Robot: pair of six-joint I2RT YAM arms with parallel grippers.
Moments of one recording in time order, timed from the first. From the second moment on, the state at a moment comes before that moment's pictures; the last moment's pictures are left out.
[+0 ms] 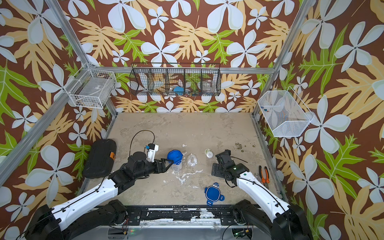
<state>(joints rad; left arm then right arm) -0.66 0.96 0.52 -0.04 0.23 -0.78 0.43 1.06 0.61 -0.70 0.19 0.60</state>
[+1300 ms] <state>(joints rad) -0.66 0.98 0.51 -0.02 0.24 -0.78 0.46 1.15 0.84 -0.94 -0.03 0.58</state>
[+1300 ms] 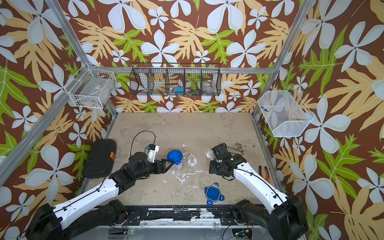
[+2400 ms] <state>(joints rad) -0.66 0.97 0.50 0.02 0.24 -0.78 0.40 1.30 0.87 -1.25 -0.29 0.44</state>
